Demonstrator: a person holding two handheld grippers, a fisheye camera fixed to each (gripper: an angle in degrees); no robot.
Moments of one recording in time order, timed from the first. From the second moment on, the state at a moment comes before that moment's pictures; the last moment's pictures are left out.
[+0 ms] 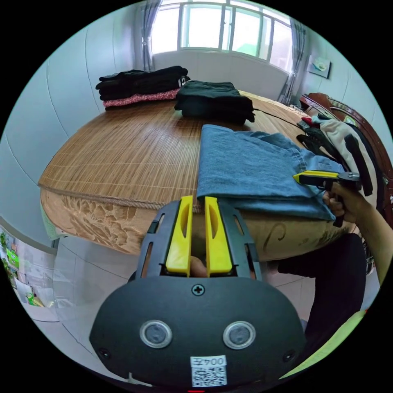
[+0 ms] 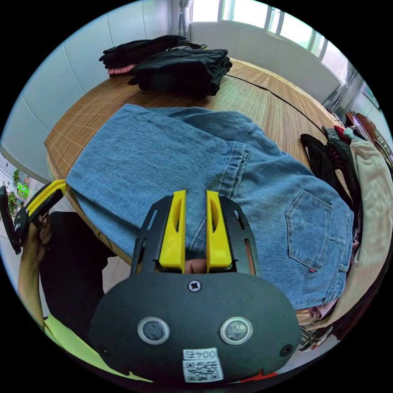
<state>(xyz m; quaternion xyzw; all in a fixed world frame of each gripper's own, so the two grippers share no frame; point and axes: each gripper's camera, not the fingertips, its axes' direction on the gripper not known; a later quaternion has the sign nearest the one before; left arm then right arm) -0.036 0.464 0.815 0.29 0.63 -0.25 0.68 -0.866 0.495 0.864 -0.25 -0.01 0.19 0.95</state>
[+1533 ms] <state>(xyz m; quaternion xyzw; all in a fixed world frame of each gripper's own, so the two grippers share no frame) -0.137 0.234 0.887 0.32 0.70 -0.15 0.62 -0.831 0.550 0.846 -0.22 -0.04 0.22 0.95</state>
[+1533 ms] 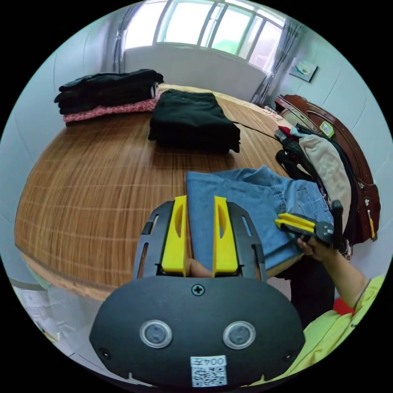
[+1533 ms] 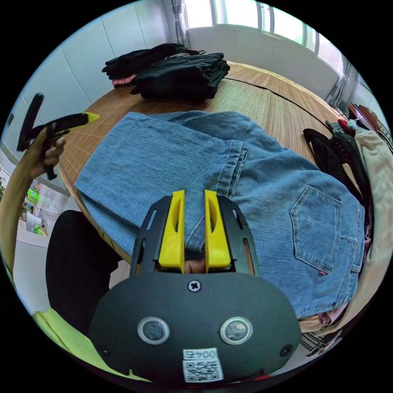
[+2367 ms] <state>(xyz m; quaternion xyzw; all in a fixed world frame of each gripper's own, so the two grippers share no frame) -0.093 0.072 0.826 0.29 0.44 -0.03 0.85 -0.817 0.610 0.851 -0.19 -0.06 0.22 0.95</state>
